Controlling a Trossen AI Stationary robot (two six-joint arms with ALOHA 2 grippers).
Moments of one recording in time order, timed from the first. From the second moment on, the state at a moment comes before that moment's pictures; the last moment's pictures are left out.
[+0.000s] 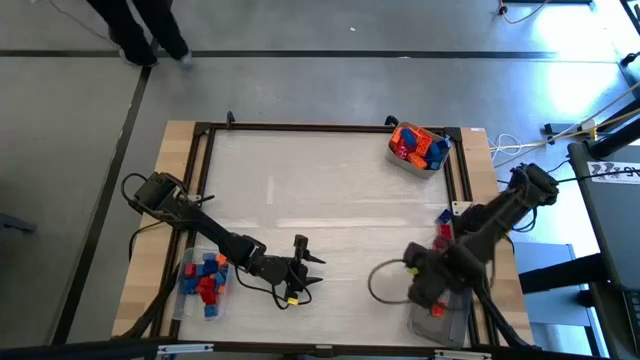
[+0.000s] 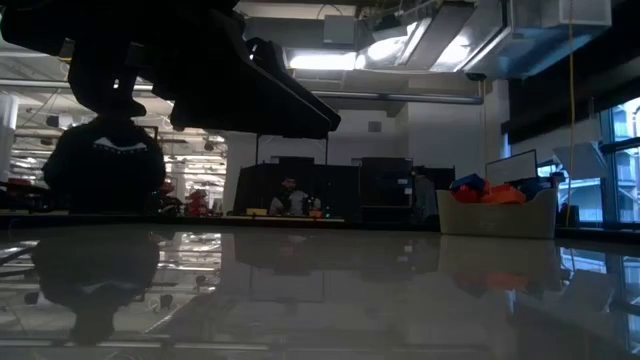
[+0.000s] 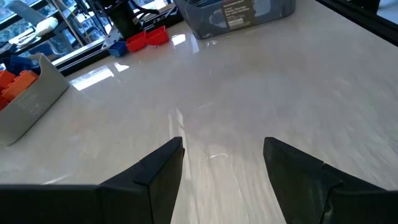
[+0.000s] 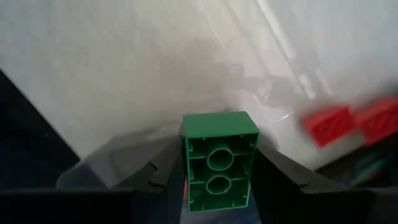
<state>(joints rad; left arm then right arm) -0.50 1.82 0.84 0.50 -0.50 0.16 0.75 1.51 1.30 -1.29 0.03 1.29</state>
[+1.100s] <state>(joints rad) -0.49 1.82 0.84 0.51 -0.50 0.13 1.06 1.70 1.30 -1.24 -0.03 1.78</state>
